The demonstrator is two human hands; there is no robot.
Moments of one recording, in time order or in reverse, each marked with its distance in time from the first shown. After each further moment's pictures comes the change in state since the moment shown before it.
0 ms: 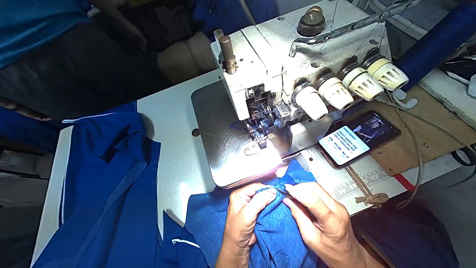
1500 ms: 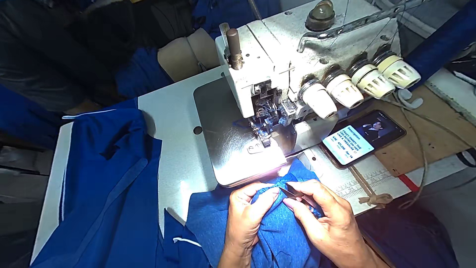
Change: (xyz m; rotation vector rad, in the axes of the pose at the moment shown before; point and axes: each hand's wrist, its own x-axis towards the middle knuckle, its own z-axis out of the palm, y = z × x) left_hand -0.002 -0.001 0.003 0.128 0.092 0.072; right_hand 0.006 -0.005 -0.002 0.138 -0.043 0.130
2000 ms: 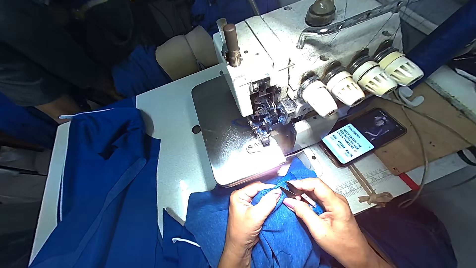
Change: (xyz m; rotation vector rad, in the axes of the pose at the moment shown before) left_hand 0.001 -0.002 -0.001 0.136 -0.037 0.075; right_hand 0.000 0.001 -0.001 0.144 -0.033 0.129
